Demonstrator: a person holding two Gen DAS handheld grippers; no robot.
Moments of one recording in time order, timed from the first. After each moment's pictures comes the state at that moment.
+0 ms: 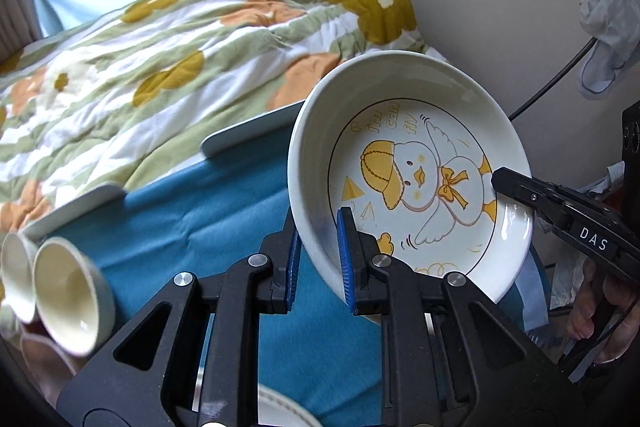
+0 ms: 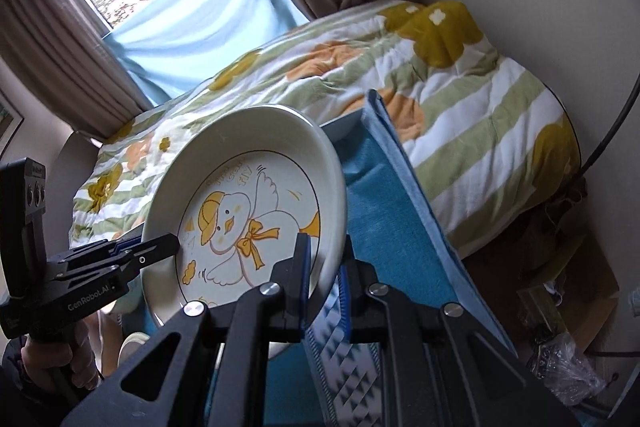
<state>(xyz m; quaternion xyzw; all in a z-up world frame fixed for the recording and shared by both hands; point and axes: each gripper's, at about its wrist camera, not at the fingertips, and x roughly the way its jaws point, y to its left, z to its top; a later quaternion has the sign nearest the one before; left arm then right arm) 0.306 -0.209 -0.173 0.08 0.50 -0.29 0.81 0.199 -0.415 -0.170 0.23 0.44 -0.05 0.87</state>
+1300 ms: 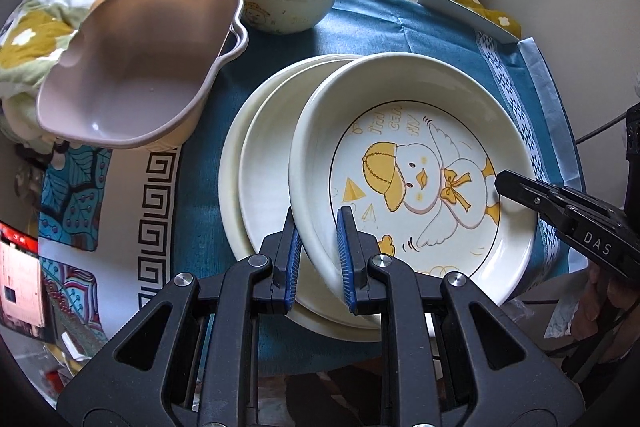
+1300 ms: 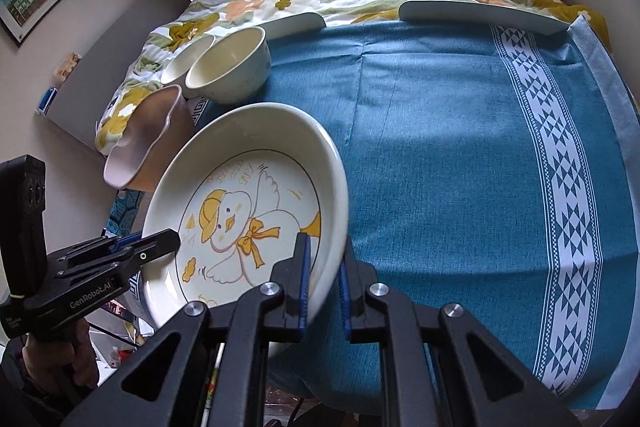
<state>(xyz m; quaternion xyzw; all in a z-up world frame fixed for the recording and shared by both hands) 0.137 0.022 -0.260 -0.07 0.55 -0.11 0.82 0.138 -0.204 -0.243 0.09 0.53 0.13 0.83</state>
